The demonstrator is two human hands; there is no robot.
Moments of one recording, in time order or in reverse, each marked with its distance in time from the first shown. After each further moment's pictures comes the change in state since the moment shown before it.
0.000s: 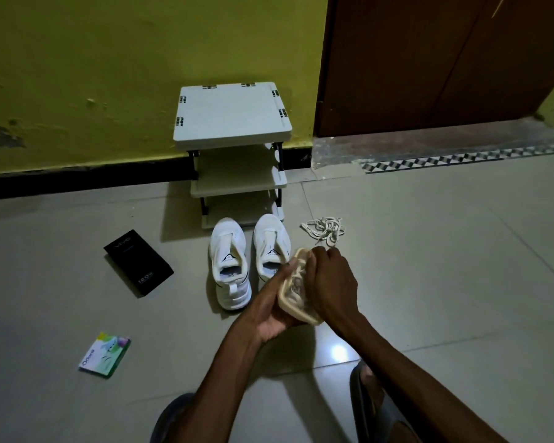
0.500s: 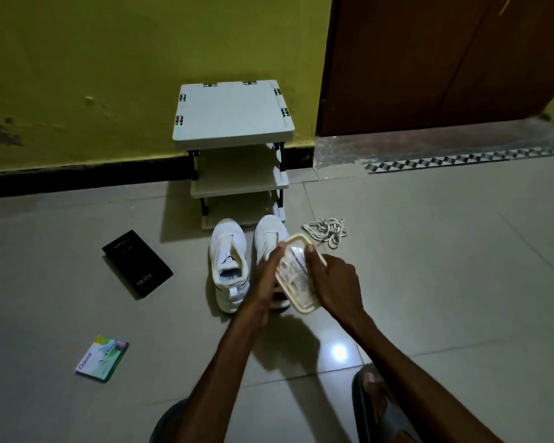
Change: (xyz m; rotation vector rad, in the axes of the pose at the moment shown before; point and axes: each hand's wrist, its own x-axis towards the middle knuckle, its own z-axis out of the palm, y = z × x) left_hand 0.016 0.023 0.002 0.405 0.343 0.308; right_hand 0.012 0.002 -0.009 0.331 -0.122 0.159
